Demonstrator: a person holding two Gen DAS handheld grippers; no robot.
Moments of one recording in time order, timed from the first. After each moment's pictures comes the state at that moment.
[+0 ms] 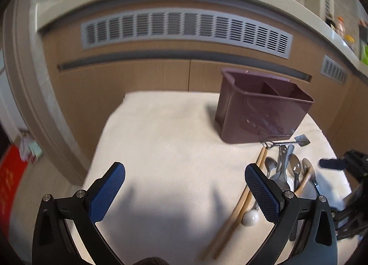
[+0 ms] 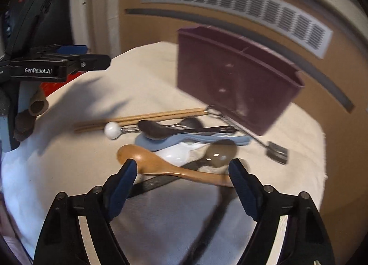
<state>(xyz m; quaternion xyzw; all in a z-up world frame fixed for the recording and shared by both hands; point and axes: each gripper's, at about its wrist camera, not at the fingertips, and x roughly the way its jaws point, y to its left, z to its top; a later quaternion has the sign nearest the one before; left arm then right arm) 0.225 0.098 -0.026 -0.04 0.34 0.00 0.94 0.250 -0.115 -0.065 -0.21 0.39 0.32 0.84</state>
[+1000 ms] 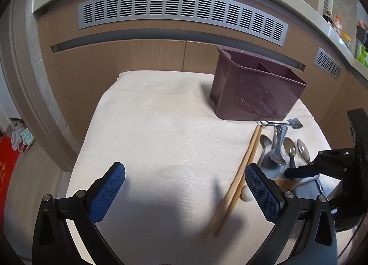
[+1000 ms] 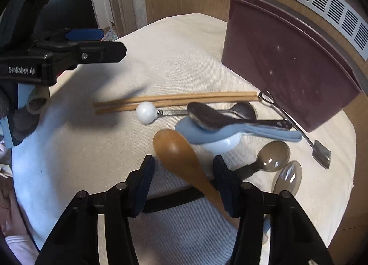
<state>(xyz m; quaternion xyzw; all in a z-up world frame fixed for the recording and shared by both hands) 0.209 0.102 -0.042 -0.05 0.37 -0.04 0.93 0.236 -0.081 -0.101 -0.22 0.43 0.35 0.80</state>
